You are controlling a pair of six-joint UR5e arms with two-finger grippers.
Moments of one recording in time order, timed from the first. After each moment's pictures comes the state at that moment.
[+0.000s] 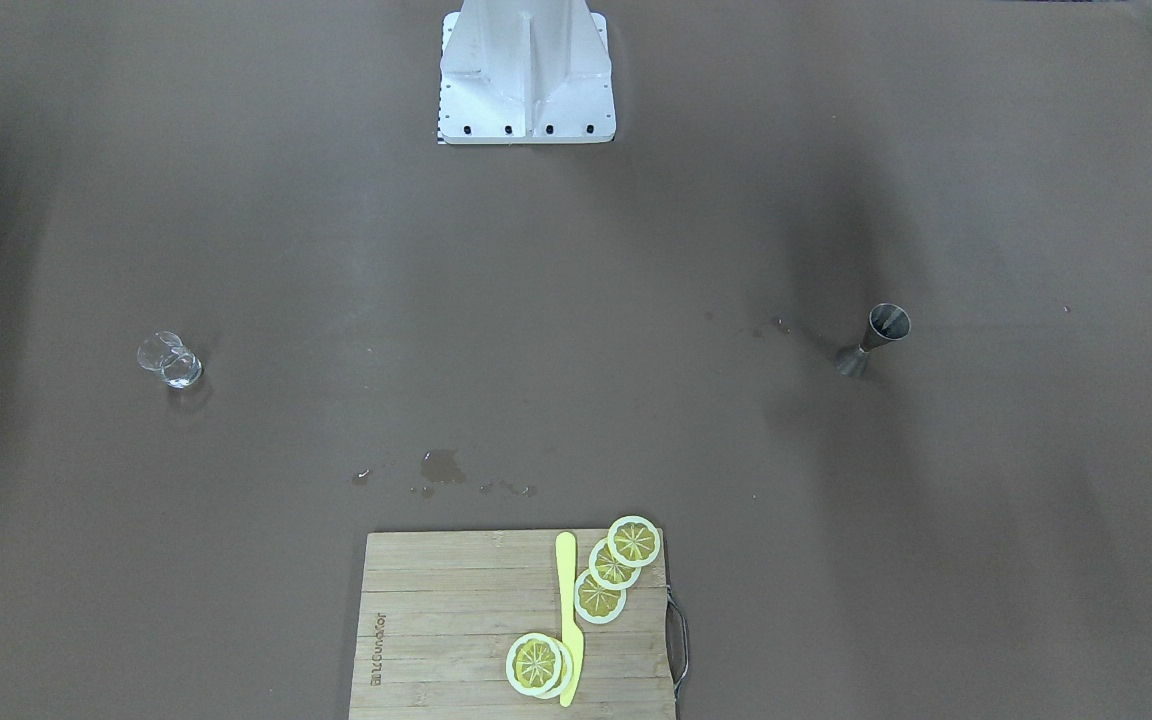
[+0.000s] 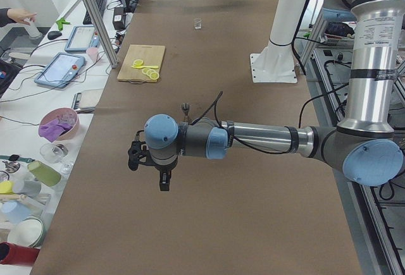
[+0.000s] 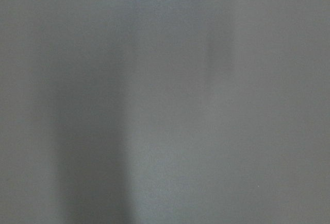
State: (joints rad) left arm -1.64 -1.59 -1.64 -1.58 -2.45 -0.07; right arm 1.48 -1.60 1.70 -1.63 2.29 0.04
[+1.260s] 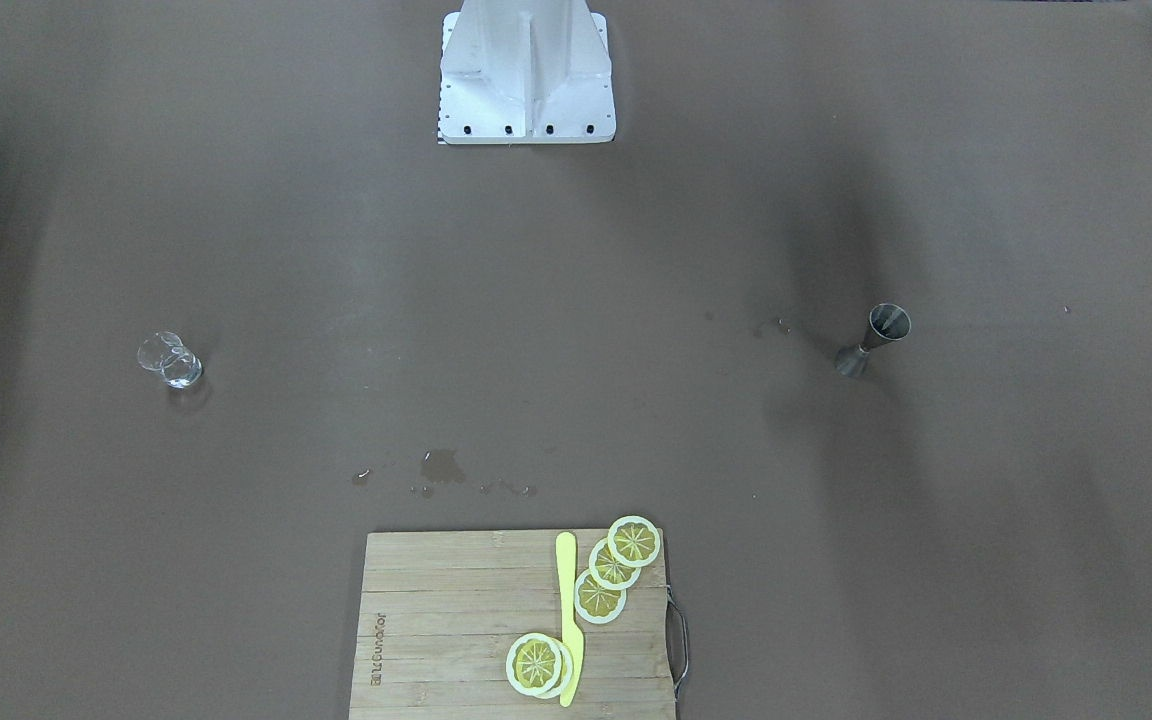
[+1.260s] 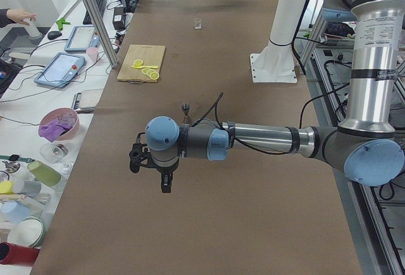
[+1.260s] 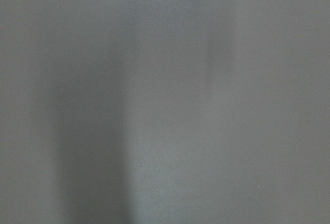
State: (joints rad) left arm -1.64 -1.58 -1.63 -1.58 -2.45 -0.07; right arm 1.48 -1.60 1.70 -1.63 2.29 0.04
